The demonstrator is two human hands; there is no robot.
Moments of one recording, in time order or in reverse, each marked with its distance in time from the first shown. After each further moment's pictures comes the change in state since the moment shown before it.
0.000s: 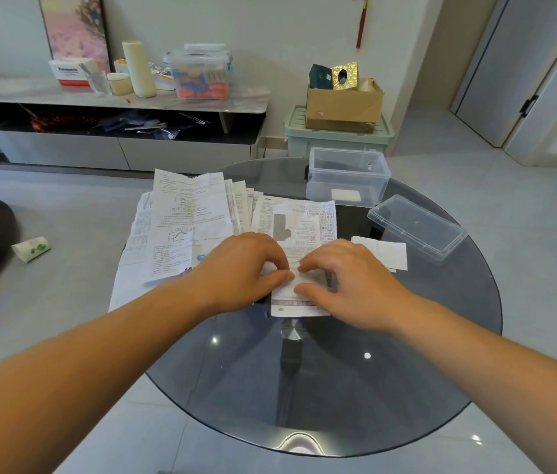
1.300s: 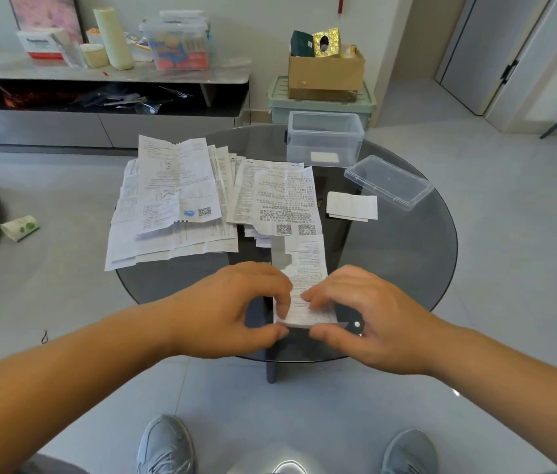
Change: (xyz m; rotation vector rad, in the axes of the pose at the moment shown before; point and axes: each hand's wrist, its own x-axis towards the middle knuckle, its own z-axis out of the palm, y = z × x) left_hand -0.099 0.058 0.008 -0.214 -0.232 0.202; right_hand -0.127 -0.023 -0.001 0.136 -0.070 -0.129
